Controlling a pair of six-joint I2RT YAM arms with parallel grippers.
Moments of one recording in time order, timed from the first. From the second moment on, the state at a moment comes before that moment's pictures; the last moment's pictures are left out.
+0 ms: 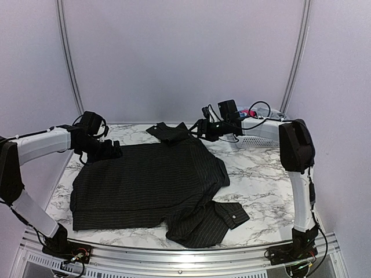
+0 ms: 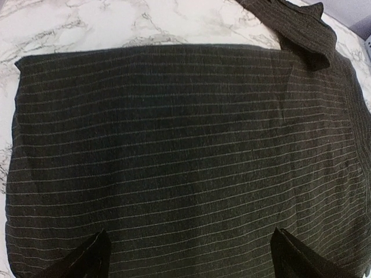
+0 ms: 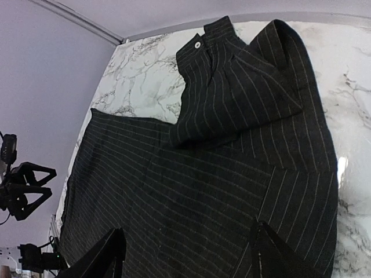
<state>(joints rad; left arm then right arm) -0.30 1.52 1.06 -0.51 0.04 -0.36 0.44 2.28 1.82 -0.16 -0.60 0.50</state>
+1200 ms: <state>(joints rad) -0.42 1.88 1.49 -0.52 0.12 -0.26 0.32 1.96 1.60 -0.43 -0.56 0.27</state>
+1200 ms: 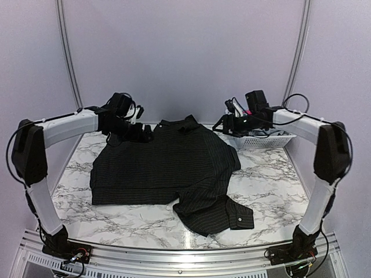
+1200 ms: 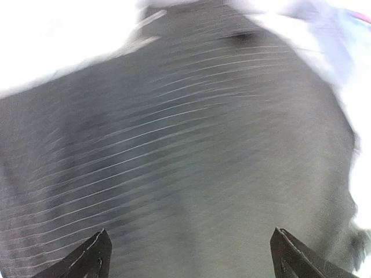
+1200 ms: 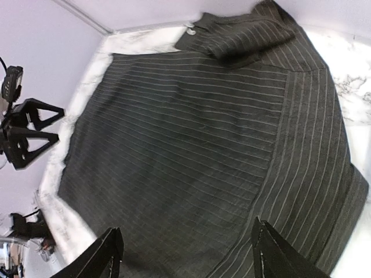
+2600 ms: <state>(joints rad) -1.34 2.59 2.22 -0.53 -0.06 0.07 -0.03 1.24 1.00 -0.52 -0.70 0.34</state>
